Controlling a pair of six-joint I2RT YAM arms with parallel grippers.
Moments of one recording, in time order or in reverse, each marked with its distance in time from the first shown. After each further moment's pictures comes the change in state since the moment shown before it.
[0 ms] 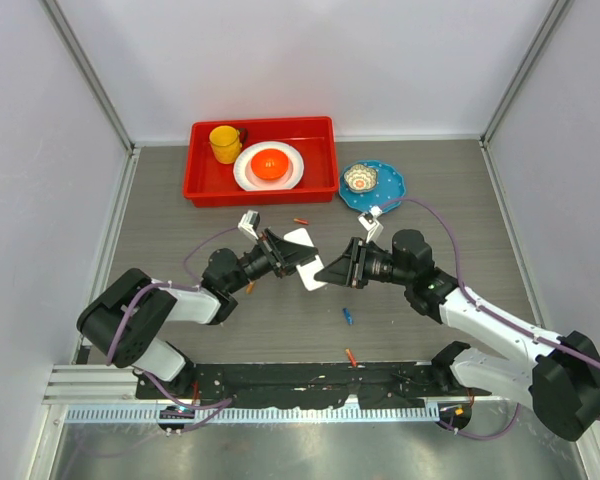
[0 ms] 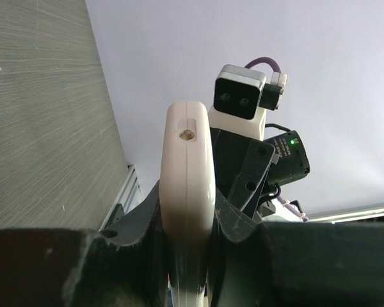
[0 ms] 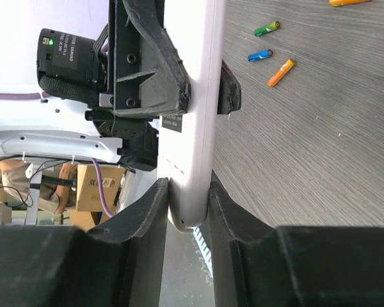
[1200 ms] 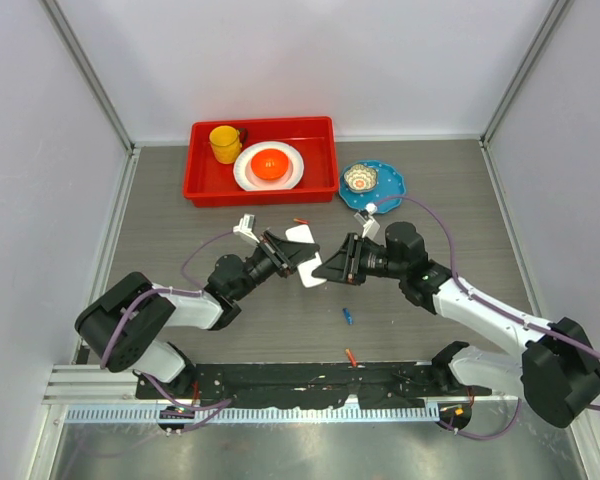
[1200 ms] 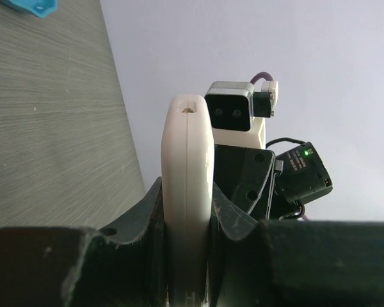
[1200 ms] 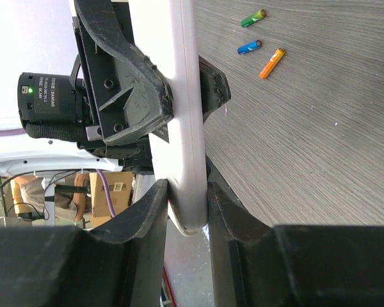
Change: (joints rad) left arm -0.092 -0.024 -0.011 -0.034 -0.240 0.097; right arm -0.032 0.084 0.054 -0.058 -0.002 0.055
